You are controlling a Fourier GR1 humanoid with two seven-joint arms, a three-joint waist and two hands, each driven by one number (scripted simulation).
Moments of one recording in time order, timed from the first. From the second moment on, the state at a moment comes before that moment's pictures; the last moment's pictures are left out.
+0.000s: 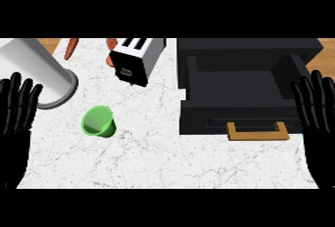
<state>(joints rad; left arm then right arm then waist) 0.03 0.13 0.05 -2.10 -0.01 -0.02 0.02 0.00 -0.09 0.01 -2.10 0.00 0.02 0.02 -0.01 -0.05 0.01</state>
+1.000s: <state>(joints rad) -0.11 0.10 0.21 -1.64 0.22 -0.08 -0.07 -0.13 -0.15 -0.03 -1.96 -0.08 0.13 0.11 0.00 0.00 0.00</state>
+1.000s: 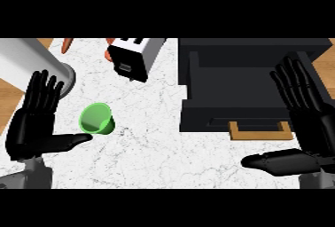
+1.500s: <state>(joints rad) -0.14 0.14 0.26 -1.33 0.19 -0.10 -0.21 -0.20 -0.15 -0.06 -1.87 -0.07 0.15 0.05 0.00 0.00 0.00</state>
